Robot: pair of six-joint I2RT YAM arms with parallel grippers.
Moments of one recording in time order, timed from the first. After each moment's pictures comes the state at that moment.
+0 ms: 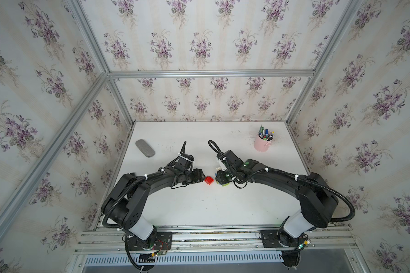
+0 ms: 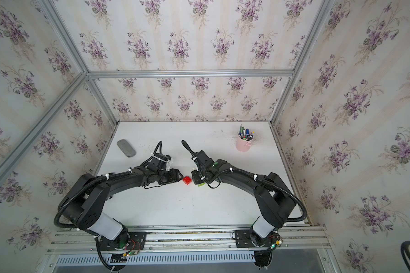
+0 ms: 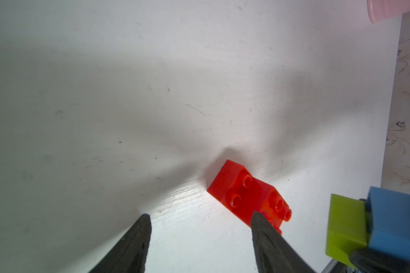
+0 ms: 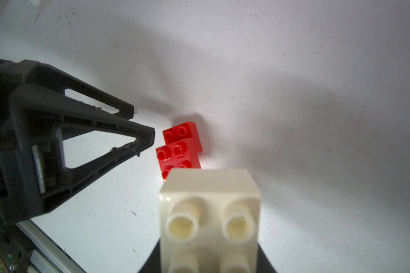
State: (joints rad) left arm -0.50 1.60 0.78 -0.18 0.29 -0.62; right arm 0.80 1.61 1.05 -0.51 -0.09 0.41
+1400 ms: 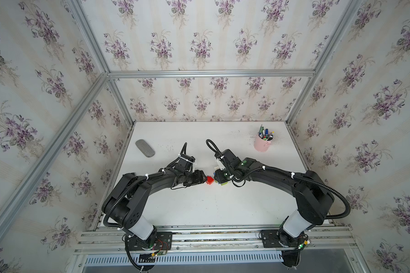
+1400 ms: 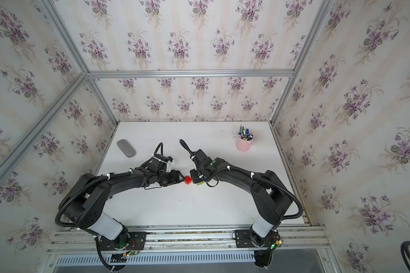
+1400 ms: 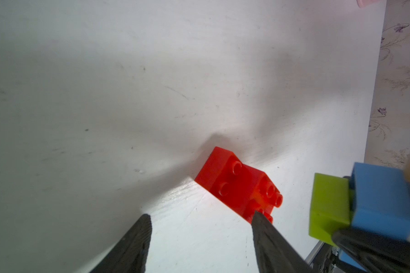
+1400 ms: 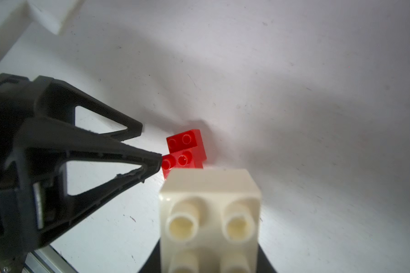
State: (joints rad) left arm -0.50 1.60 0.76 -0.16 0.34 -0.62; right arm 0.81 1.66 1.10 -0.52 -0.09 0.37
